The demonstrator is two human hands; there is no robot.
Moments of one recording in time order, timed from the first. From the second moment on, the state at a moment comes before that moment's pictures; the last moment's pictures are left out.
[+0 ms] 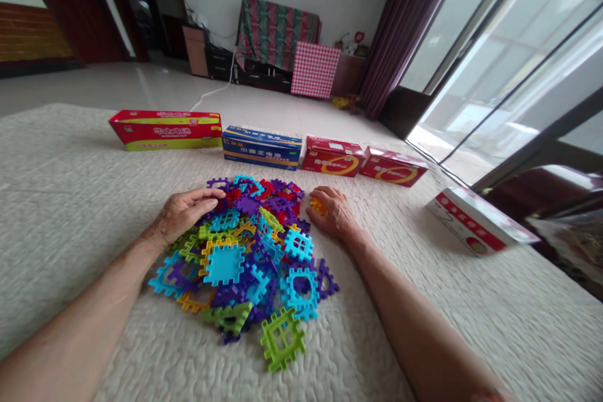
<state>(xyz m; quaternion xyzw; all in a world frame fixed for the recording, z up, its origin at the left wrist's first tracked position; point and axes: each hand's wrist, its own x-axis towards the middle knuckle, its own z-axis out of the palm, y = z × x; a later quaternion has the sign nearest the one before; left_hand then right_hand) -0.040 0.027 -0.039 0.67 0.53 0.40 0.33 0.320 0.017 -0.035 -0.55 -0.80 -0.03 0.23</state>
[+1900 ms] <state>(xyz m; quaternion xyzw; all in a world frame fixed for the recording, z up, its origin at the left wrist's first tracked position) -0.036 0.028 -0.039 0.67 0.51 0.43 0.33 0.236 -0.037 0.014 -0.35 -0.81 0.31 0.35</state>
